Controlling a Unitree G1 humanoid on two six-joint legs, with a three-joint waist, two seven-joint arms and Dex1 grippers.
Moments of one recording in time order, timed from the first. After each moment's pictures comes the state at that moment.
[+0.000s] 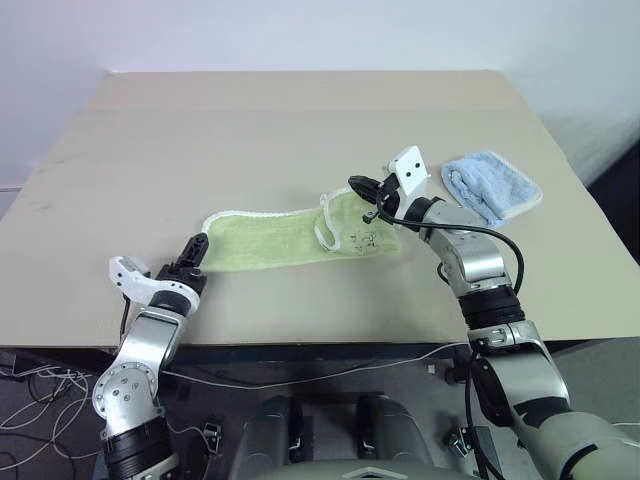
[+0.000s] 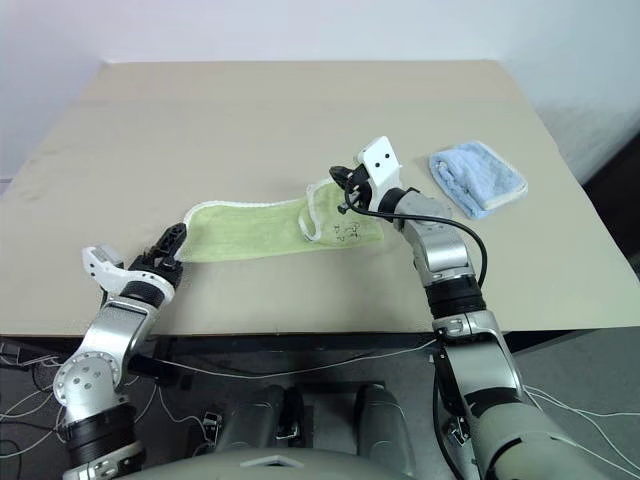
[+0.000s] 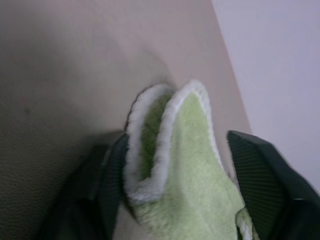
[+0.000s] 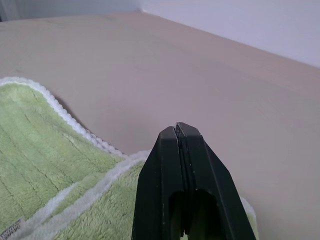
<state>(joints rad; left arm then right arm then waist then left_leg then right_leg) -0.08 0.11 0.47 -0.23 -1.32 0.60 0.27 -0.72 -0.29 0.05 0.35 0.16 0.19 0.65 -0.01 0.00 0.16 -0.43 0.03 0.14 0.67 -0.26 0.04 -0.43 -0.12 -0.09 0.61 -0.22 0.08</state>
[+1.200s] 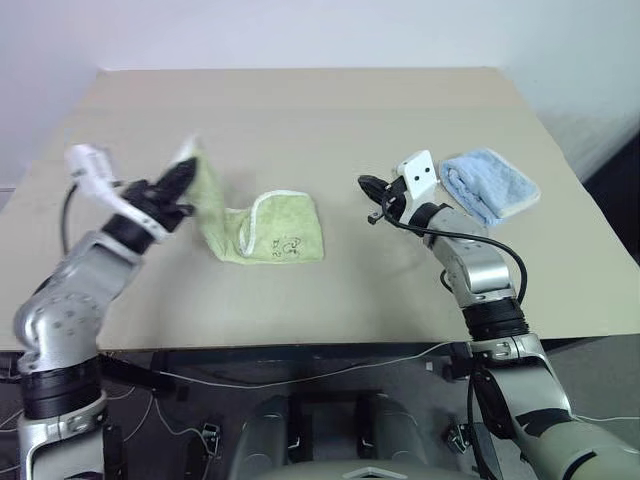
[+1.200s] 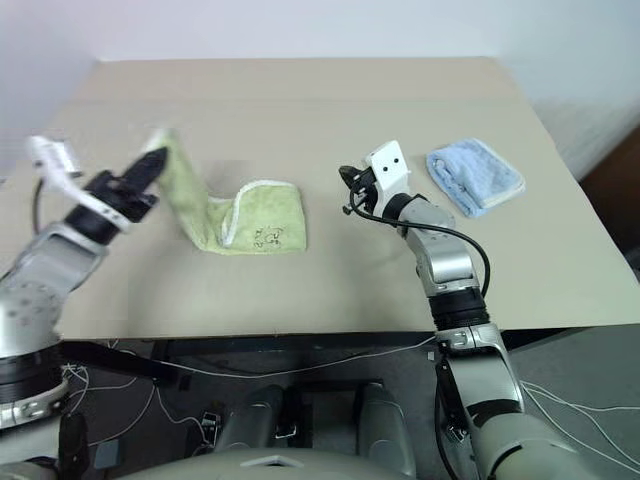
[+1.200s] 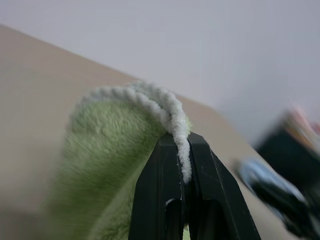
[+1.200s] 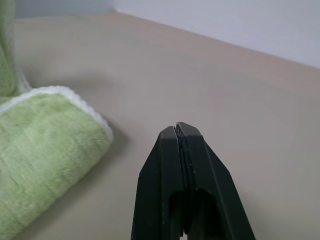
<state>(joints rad) -0.38 0.58 0.24 -0.25 -1.08 0.65 -0.23 -0.65 -0.30 0.02 0.27 0.17 0.21 0.56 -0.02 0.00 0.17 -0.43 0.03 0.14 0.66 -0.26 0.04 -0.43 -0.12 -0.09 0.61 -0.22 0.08</state>
